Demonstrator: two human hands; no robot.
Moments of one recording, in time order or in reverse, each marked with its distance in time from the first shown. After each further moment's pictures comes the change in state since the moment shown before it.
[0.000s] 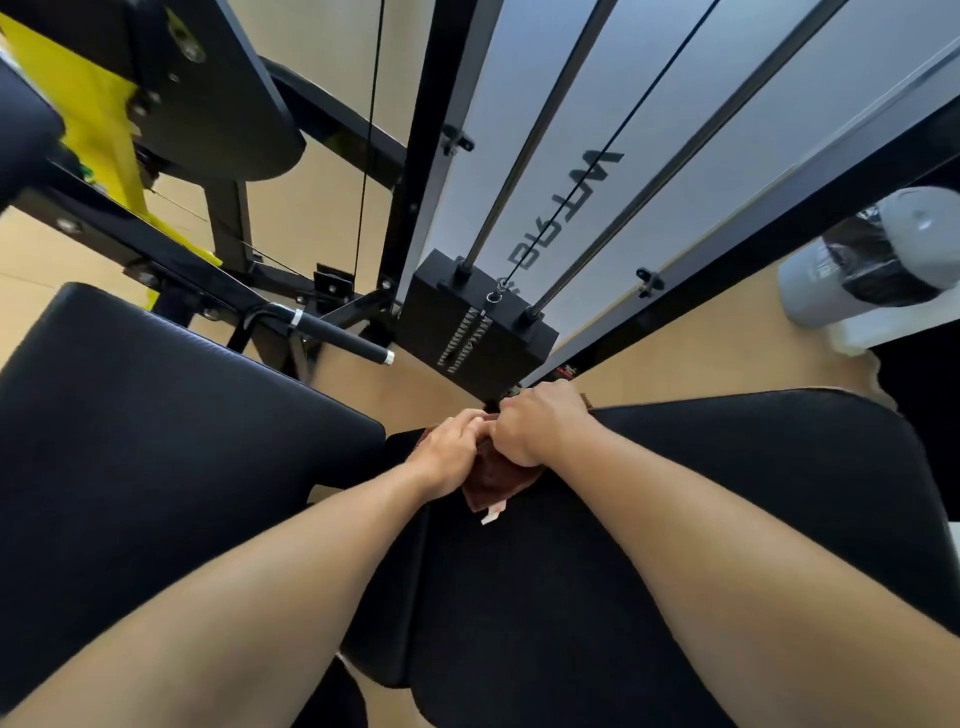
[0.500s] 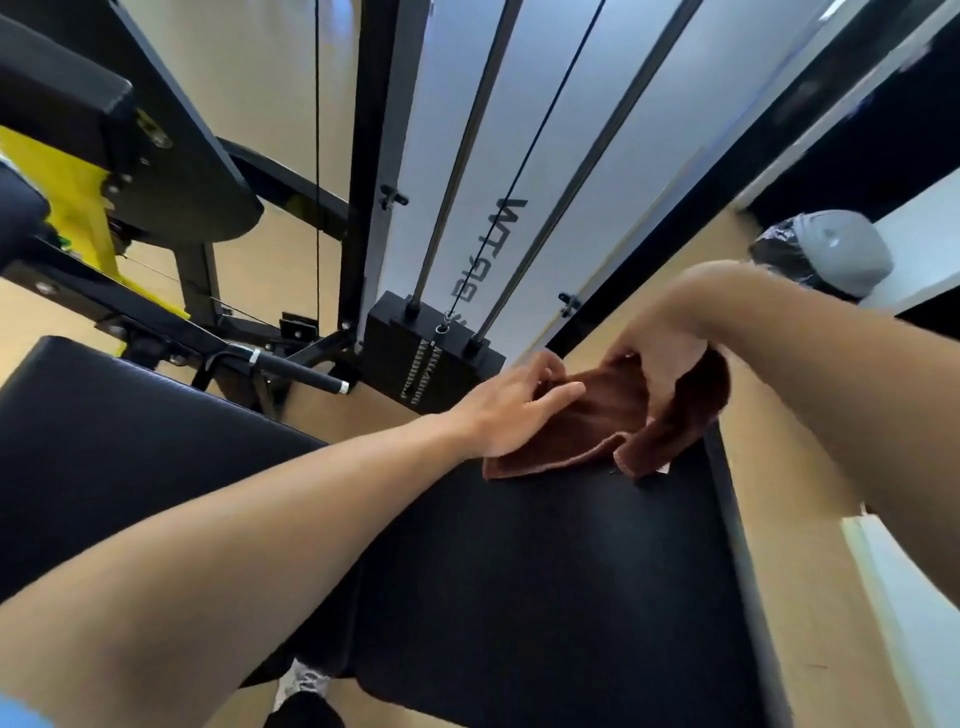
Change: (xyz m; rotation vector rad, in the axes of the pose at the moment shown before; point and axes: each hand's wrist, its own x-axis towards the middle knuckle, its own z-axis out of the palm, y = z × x) left_hand -0.075 0.183 0.027 0.170 -0.072 0.505; right_hand -0.163 0.170 -0.084 0.029 -0.411 0.110
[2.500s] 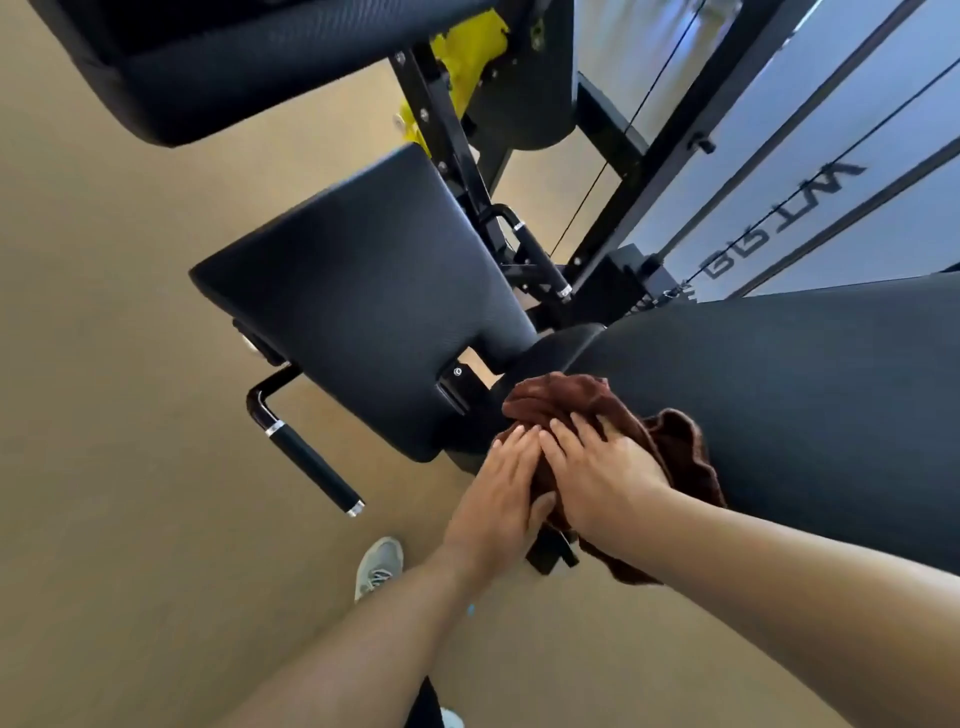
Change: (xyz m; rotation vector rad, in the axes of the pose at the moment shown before) left_hand -0.264 -0.177 0.224 0.266 0.749 -0.195; right_hand 0.062 -0.270 0.258 -0.612 0.709 -0.432
